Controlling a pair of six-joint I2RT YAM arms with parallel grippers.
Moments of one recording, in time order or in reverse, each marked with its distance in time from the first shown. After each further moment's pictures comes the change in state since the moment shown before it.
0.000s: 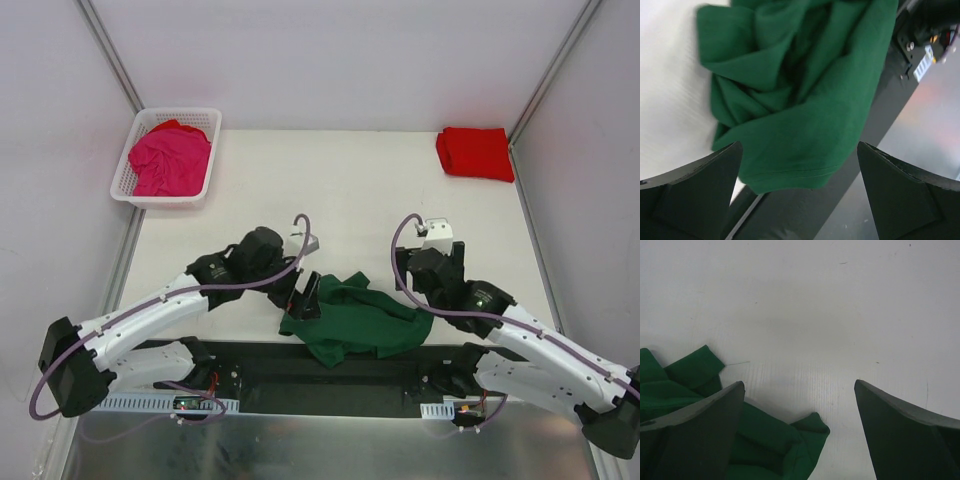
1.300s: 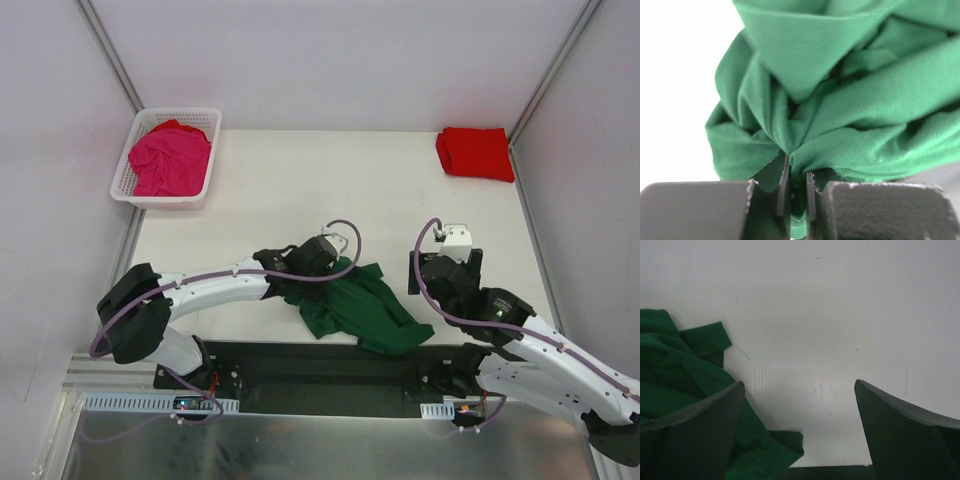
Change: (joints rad) left arm -0.217 0.430 0.128 0.084 -0.493 -0.064; right arm 0.034 -0.110 0.029 -0.172 0.084 0.080
